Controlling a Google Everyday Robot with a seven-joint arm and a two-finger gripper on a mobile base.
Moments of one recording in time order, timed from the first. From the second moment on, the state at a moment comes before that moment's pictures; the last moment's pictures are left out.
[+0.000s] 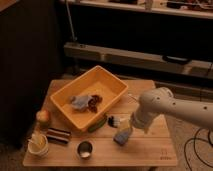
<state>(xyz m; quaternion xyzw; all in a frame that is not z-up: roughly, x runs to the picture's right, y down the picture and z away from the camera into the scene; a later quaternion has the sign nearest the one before) 0.126 0.210 0.724 -0.33 0.17 0.66 0.65</state>
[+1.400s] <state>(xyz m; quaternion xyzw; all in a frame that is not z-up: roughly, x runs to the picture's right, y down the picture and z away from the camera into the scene) 0.084 0.241 0.817 -0.32 0.26 0.69 0.59</state>
